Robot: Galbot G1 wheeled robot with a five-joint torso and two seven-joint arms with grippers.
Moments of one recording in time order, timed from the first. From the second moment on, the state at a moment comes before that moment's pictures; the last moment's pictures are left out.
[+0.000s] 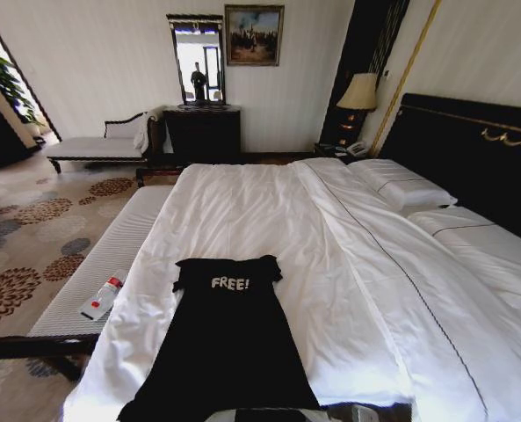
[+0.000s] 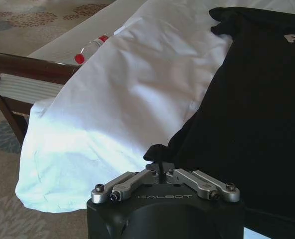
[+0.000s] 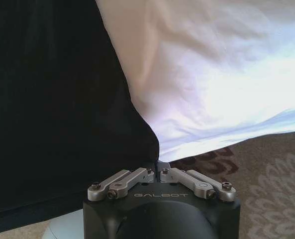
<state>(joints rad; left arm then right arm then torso) 2.35 -1.35 -0.64 -2.09 -0.47 -0.11 -0.23 -2.09 1.33 0.41 2.27 0.63 -0.66 0.41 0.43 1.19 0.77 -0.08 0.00</state>
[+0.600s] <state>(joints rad) 2.32 -1.34 -0.64 -2.10 -0.36 -0.05 -0.25 -2.06 1.32 0.40 2.27 0.57 -0.67 0.46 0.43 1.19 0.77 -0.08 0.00</state>
